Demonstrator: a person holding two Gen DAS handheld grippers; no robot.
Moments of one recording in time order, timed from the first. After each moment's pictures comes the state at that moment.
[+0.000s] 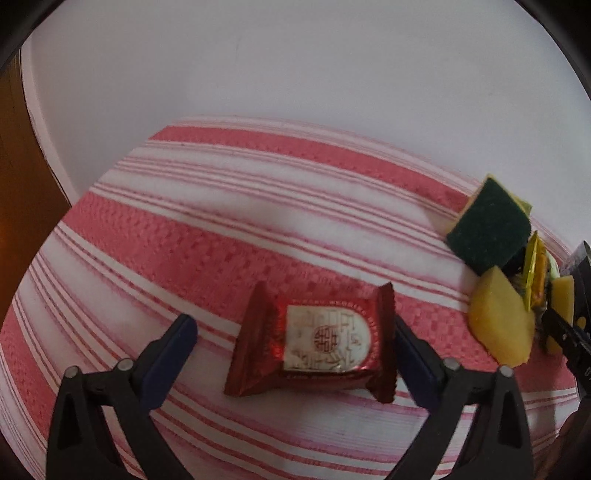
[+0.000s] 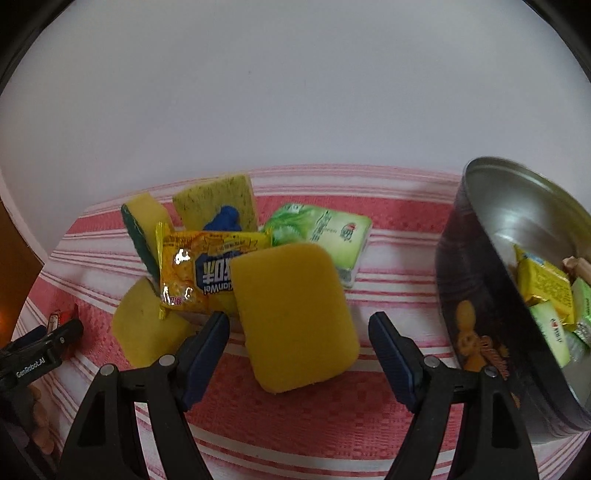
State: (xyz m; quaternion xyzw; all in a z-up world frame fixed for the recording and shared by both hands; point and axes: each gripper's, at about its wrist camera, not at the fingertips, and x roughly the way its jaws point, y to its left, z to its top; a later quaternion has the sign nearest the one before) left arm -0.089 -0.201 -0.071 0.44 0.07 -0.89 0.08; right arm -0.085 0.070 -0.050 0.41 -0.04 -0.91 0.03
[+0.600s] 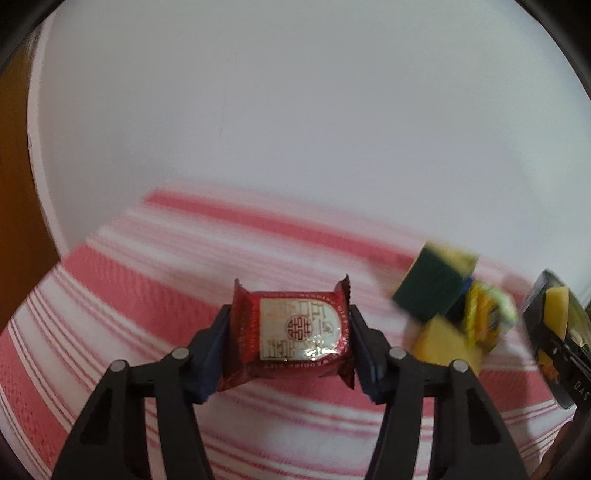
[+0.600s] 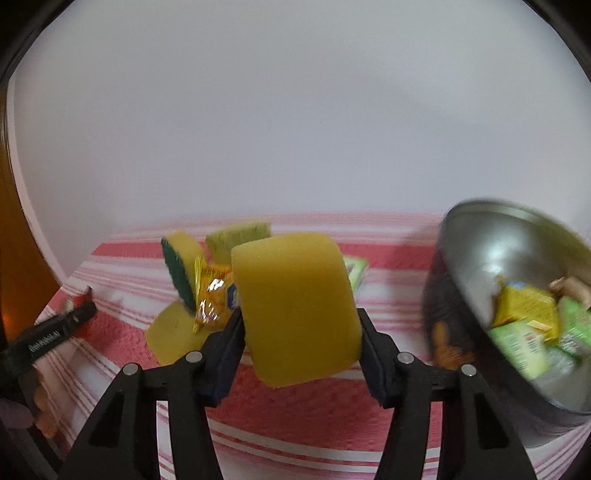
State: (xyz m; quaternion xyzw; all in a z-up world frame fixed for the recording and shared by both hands) left arm -0.053 -0.187 -0.026 0.29 0.09 -0.95 0.03; right arm -0.033 0.075 -0.024 0.28 -0.04 -0.96 0.03
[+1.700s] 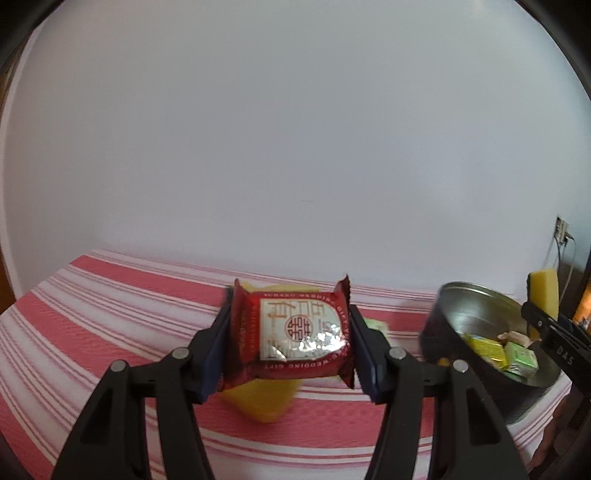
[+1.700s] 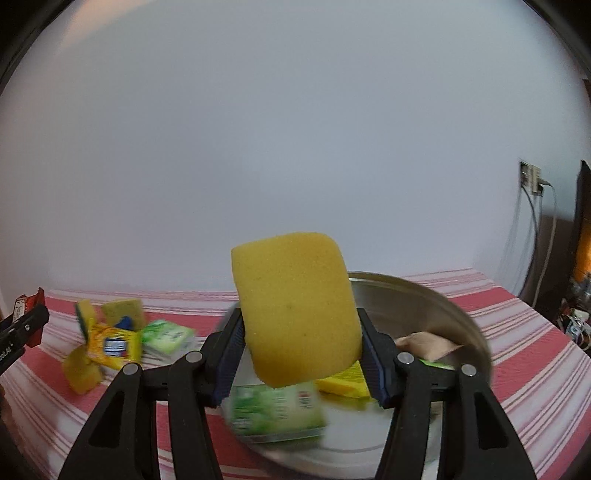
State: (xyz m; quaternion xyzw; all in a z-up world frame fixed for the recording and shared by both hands) left arm -0.015 -0.043 0.006 0.19 0.06 -0.98 -0.06; right arm 0.017 0.219 0.011 0.16 -0.03 -0.98 -0.10
